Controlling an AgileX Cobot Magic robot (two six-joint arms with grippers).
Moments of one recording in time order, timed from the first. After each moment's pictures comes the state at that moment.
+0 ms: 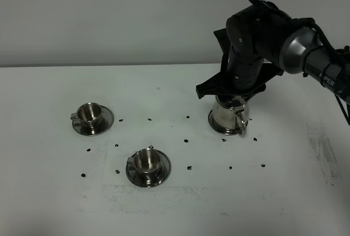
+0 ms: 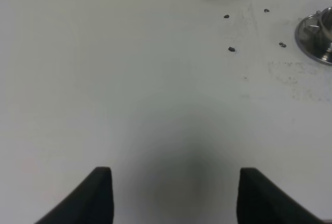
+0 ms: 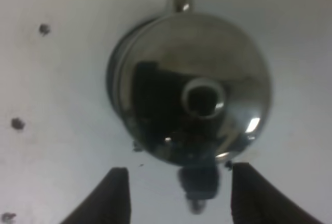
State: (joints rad) left arm 0.10 0.01 -0.46 -0.13 1.06 0.13; right arm 0.40 2.19 -1.92 -0.19 1.14 0.24
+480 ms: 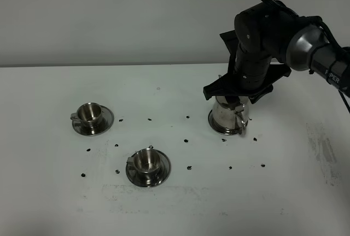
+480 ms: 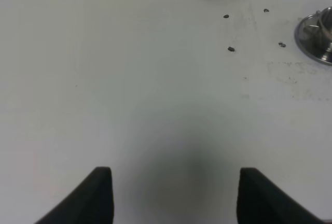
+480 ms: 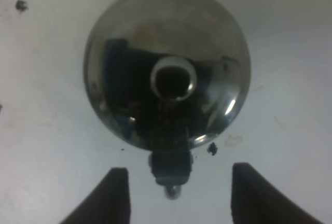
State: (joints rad) left arm 0.10 0.01 -0.46 -0.13 1.06 0.13; right arm 0.36 2.19 -1.92 -0.17 1.18 0.18
